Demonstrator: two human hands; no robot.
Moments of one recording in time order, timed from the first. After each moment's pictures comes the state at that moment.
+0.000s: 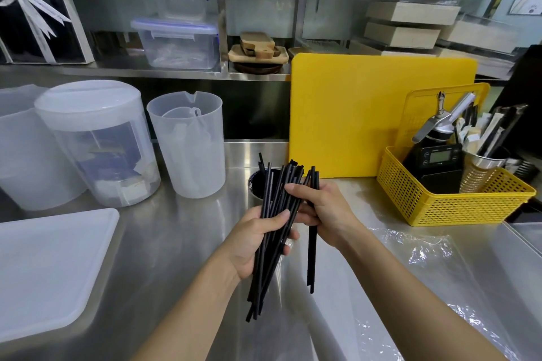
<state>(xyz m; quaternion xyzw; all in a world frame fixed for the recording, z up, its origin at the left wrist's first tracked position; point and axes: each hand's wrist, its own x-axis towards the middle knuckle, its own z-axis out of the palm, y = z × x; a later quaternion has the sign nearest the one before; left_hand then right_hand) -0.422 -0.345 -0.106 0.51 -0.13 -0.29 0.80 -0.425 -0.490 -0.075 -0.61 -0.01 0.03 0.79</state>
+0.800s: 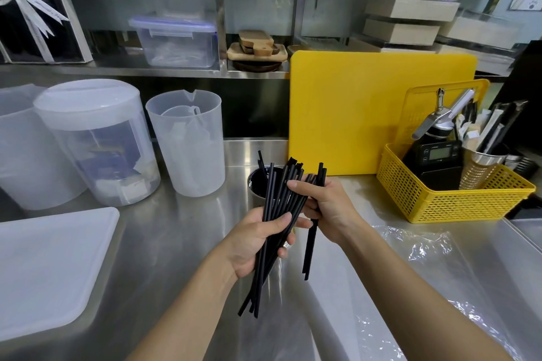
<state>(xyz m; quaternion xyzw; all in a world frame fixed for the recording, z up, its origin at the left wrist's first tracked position) -0.420 -0.342 -0.110 0.52 -0.16 -0.33 0.77 -0.421 -0.499 -0.083 -0.63 -0.03 -0.01 0.78</state>
